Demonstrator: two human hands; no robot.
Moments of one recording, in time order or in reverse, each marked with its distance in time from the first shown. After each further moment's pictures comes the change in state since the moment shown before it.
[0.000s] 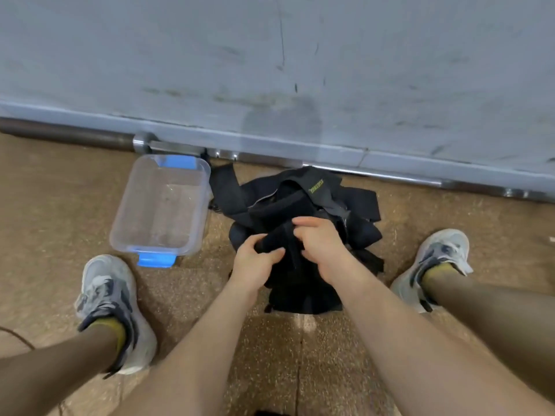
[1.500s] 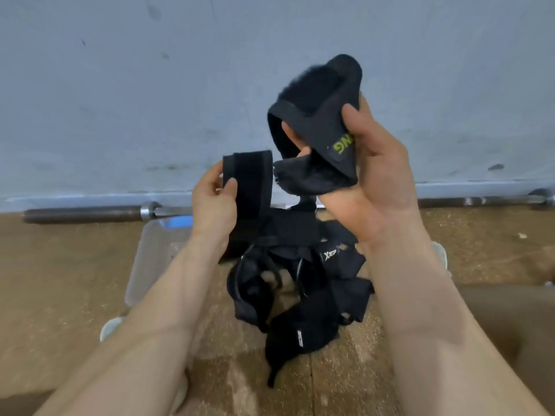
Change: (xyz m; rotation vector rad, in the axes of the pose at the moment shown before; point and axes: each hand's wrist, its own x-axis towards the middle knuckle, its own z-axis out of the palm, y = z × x) left_hand -0.057 0.164 -0.004 0.039 0.126 0.751; right_hand -0.169 -0.156 -0.078 0.982 -0.593 -0.742
